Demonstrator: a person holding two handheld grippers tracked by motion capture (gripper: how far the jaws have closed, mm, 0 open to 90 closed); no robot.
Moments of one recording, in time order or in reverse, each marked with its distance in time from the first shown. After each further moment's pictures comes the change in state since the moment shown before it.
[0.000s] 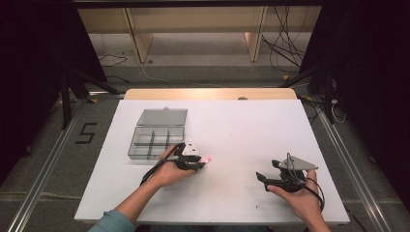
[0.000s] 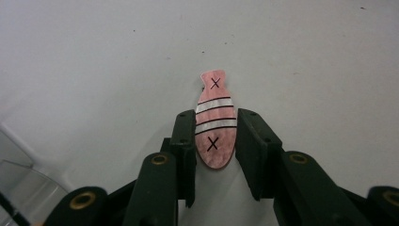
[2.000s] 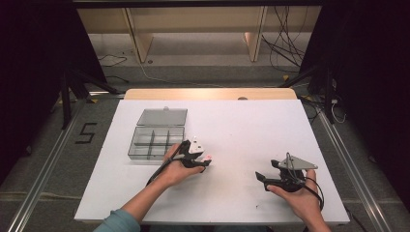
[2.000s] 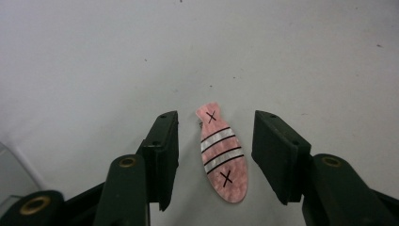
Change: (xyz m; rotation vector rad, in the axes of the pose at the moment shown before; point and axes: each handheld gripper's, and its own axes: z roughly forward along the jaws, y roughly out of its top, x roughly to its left) left arm -0.009 0.017 0.009 -0.020 0.072 -0.027; right arm 0.000 0.001 0.001 -0.001 0.008 0.003
